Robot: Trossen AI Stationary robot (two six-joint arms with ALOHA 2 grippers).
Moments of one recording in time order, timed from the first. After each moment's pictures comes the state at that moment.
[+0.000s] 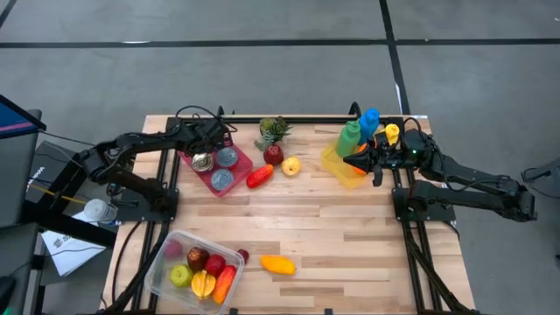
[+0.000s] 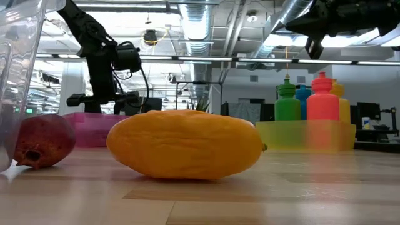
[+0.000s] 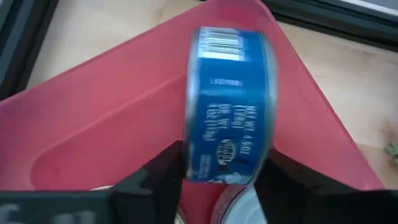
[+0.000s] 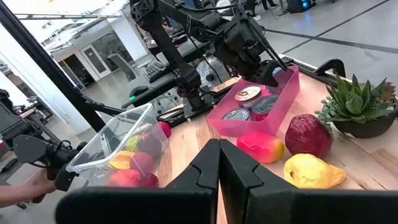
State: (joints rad) left arm 0.69 1.41 0.72 -0.49 -0.43 -1.03; right arm -0.41 0.58 0.49 -0.02 -0.37 0.41
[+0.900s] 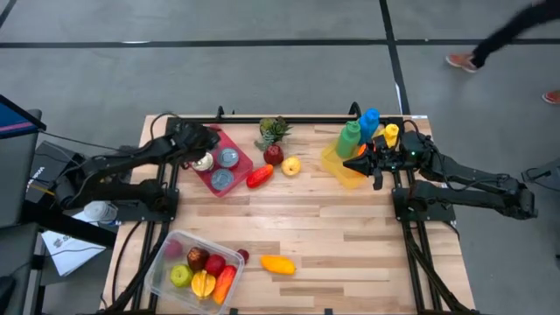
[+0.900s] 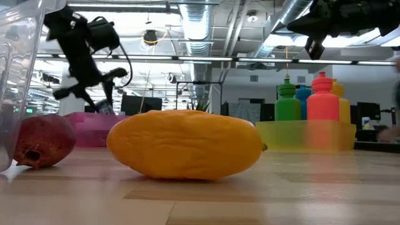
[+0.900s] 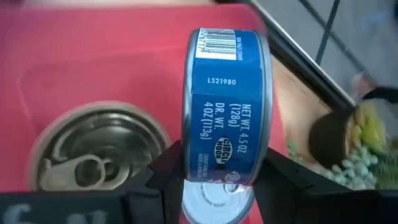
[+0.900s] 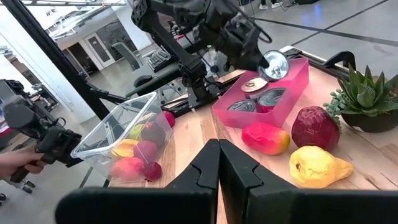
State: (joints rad) left arm 0.67 1.03 0.59 -0.53 -0.31 -1.37; right arm -0.38 0.58 0.49 -0.05 -0.37 0.38
